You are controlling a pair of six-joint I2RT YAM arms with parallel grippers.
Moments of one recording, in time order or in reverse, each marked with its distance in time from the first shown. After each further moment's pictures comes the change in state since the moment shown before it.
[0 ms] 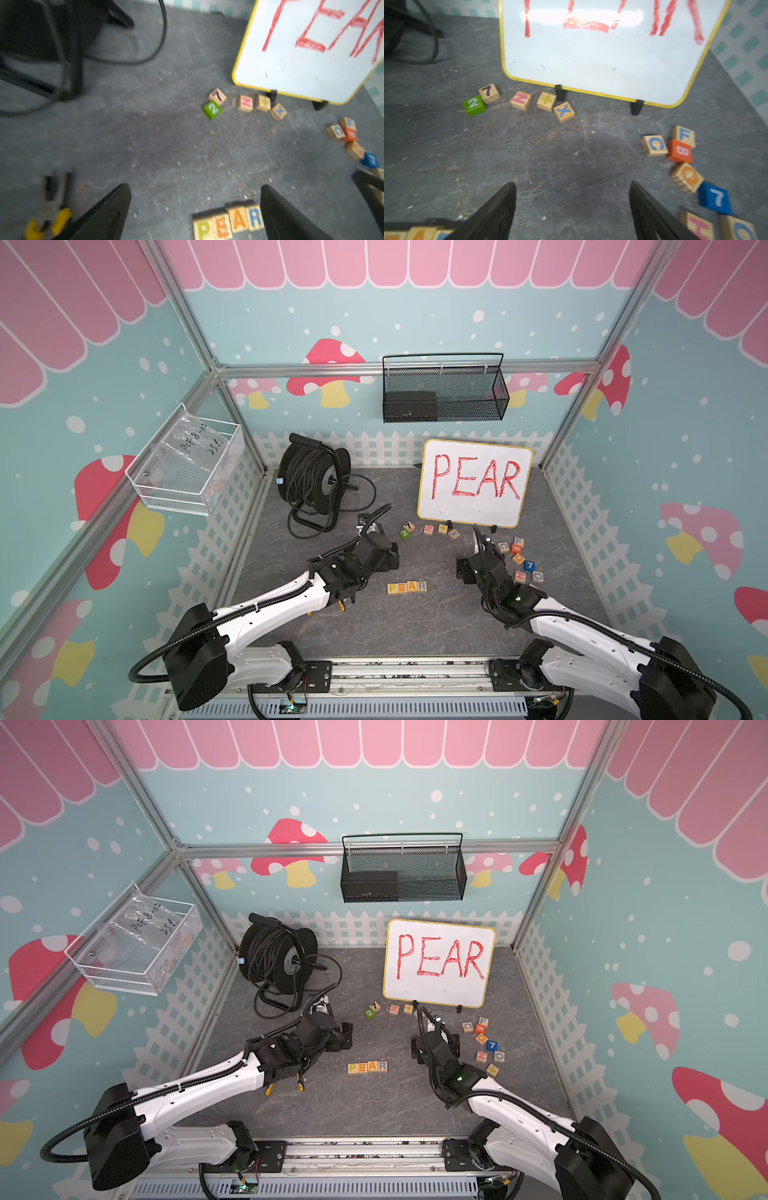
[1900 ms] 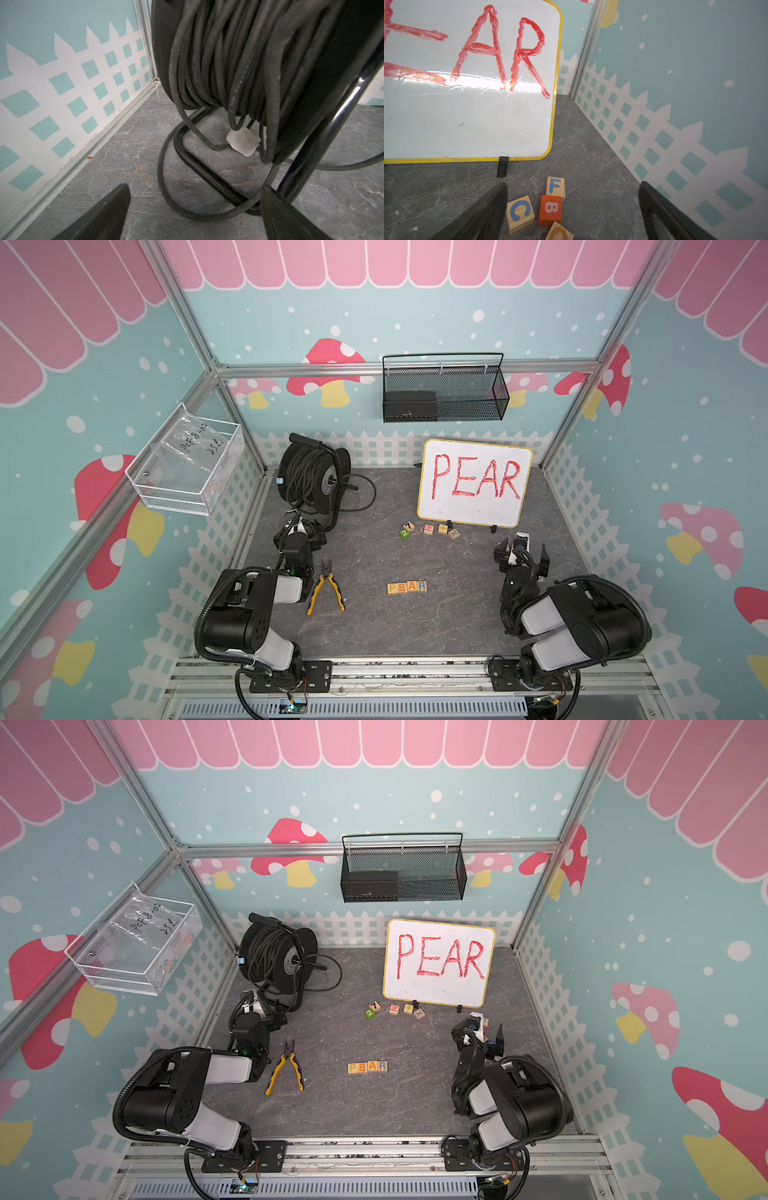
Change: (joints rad) left arm 0.784 0.319 -0.485 1.241 0.220 0.472; right arm -0.410 0.583 -0.392 1.550 0.110 -0.614
